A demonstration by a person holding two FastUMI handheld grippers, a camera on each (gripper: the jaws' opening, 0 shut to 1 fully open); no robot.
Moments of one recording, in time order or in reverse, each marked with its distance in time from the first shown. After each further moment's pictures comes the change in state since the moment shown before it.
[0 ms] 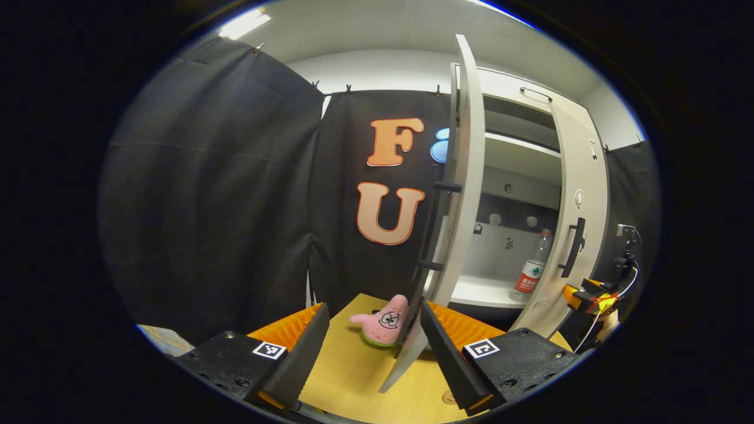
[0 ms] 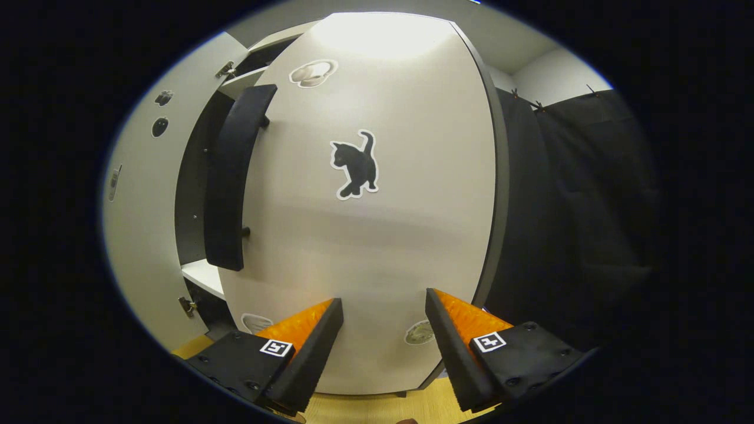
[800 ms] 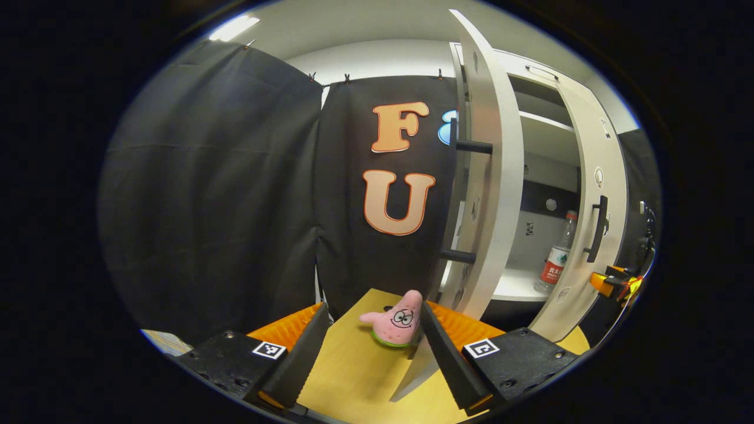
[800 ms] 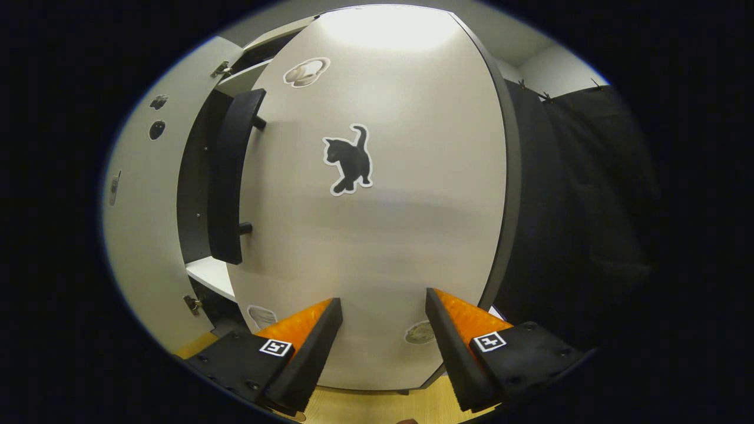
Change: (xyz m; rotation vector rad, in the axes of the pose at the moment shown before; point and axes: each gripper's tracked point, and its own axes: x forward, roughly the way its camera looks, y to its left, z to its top) left arm 0.049 0.002 -0.025 0.073 0.039 0.035; right arm -0.008 -0.003 -0.003 0.010 0.040 0.064
